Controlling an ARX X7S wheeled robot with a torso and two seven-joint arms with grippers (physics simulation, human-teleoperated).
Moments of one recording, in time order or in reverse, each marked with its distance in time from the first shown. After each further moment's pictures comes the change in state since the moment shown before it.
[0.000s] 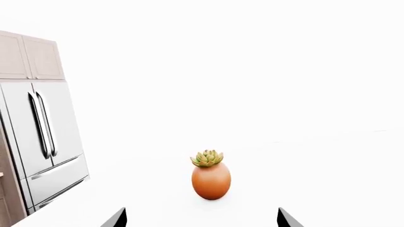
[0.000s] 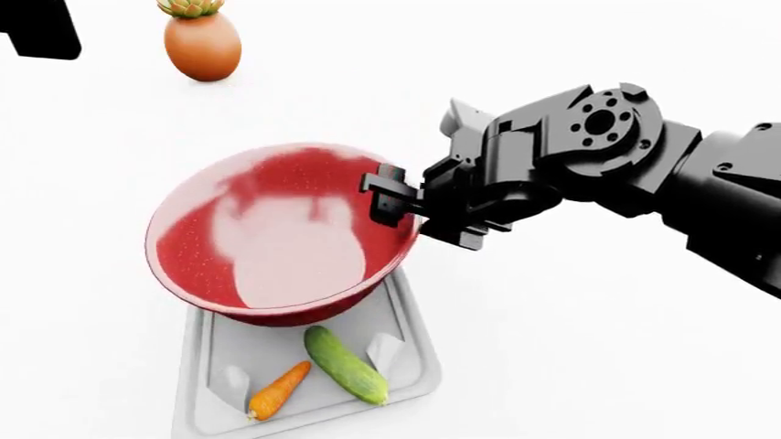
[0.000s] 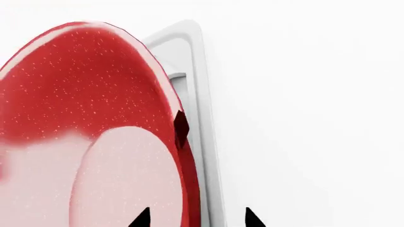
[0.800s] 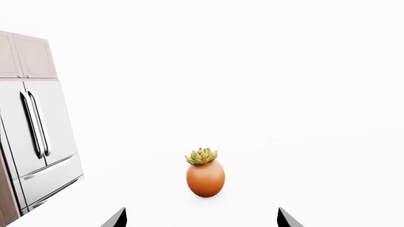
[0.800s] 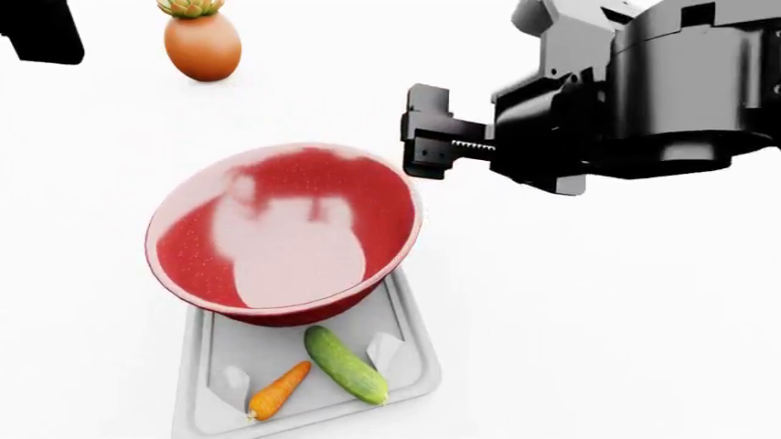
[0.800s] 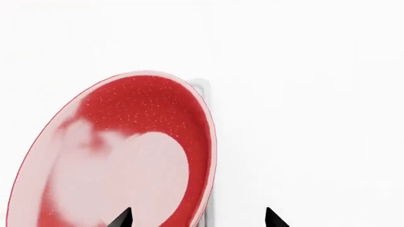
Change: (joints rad) left arm -0.027 0.006 -0.009 0.012 -0.071 -0.023 -0.036; right arm 0.362 0.344 0.119 -0.603 -0.018 -0.114 0.314
